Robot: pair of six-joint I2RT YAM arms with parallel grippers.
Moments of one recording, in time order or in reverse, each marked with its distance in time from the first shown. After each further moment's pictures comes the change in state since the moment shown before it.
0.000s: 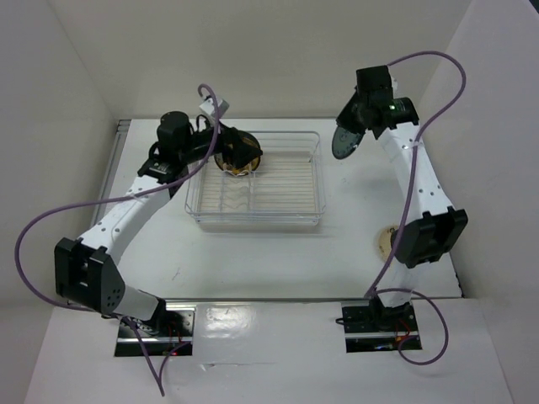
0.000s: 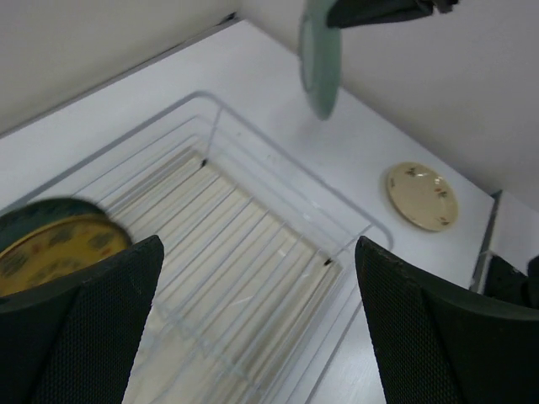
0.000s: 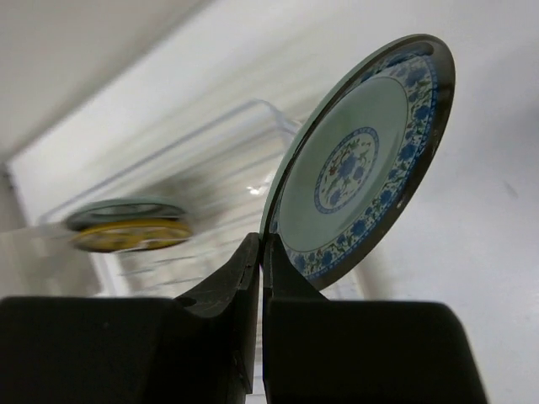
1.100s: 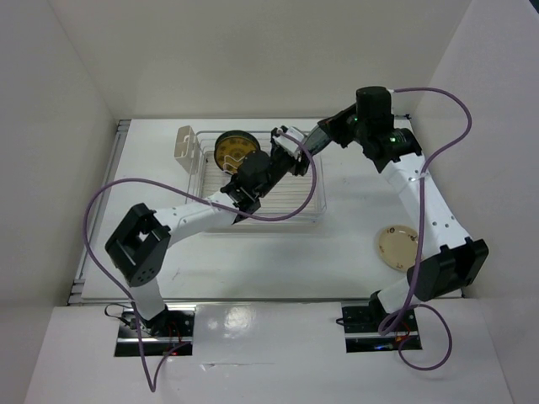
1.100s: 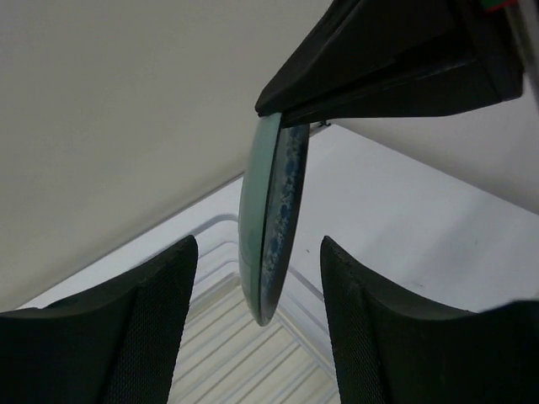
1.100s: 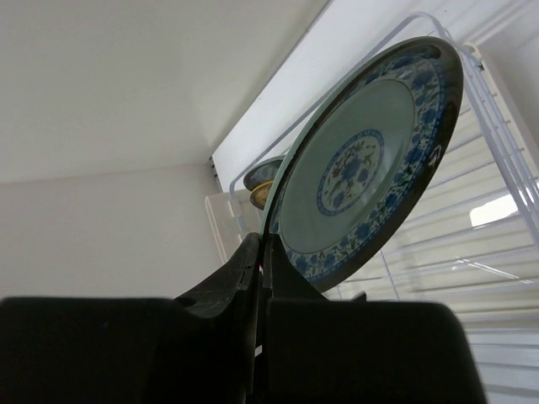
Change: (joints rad) left arm -0.493 0.326 -0.014 0.654 -0.728 0.290; right arm 0.101 -0.307 -0.372 0.354 -0.106 0.463
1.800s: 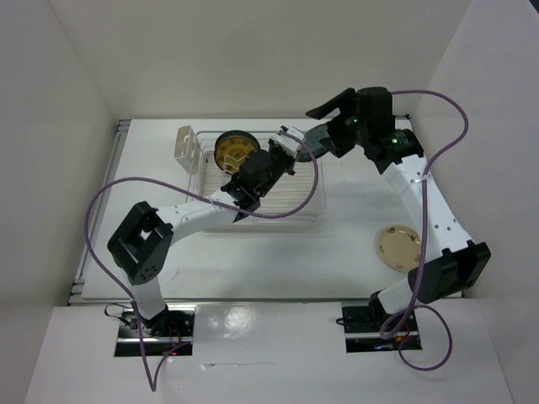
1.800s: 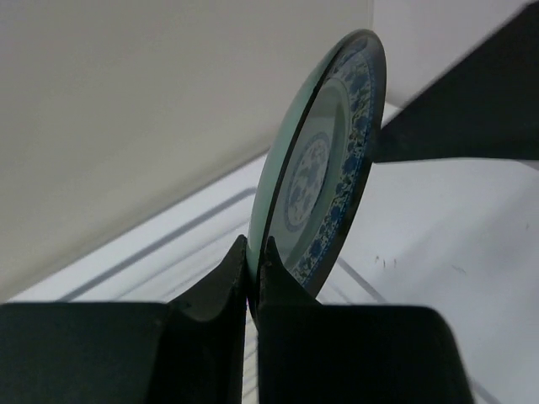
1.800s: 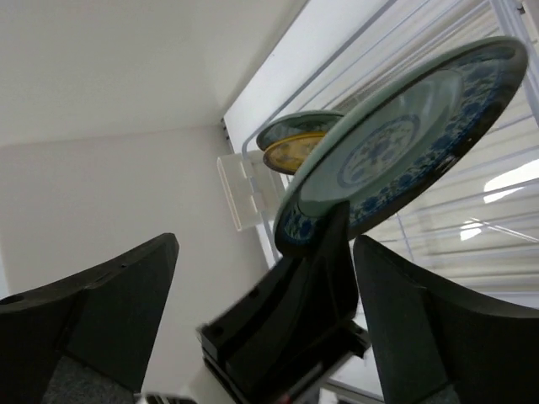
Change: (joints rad) left arm 0.008 0.032 0.010 -0.008 -0.096 0.054; right arm 0.004 -0.015 0.003 -0.021 -0.097 0.059
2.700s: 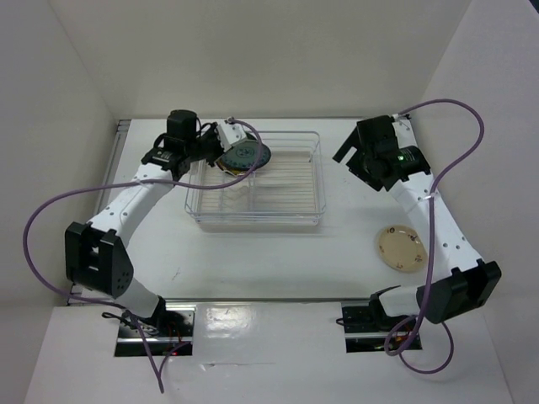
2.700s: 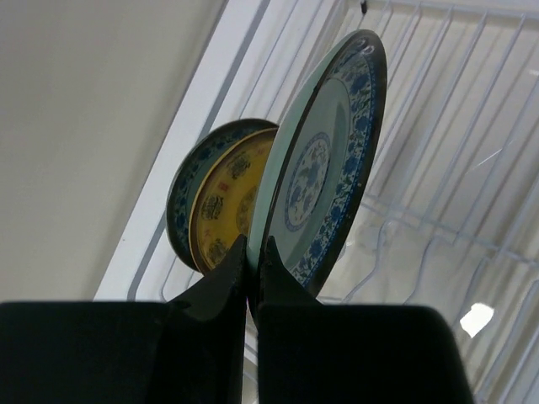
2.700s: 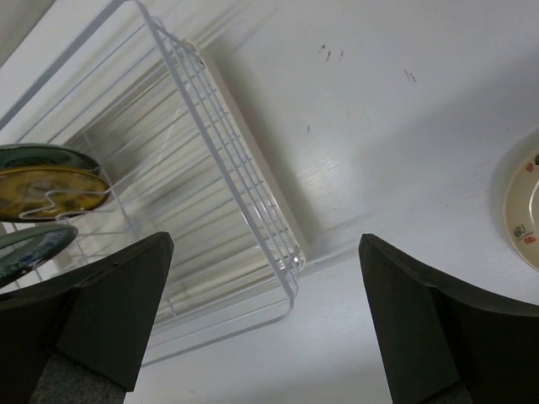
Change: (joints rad) left arm 0.504 -0.242 0.101 -0.917 0.683 0.568; right arm -0.003 -0.120 -0.156 -0.315 0.379 -0.383
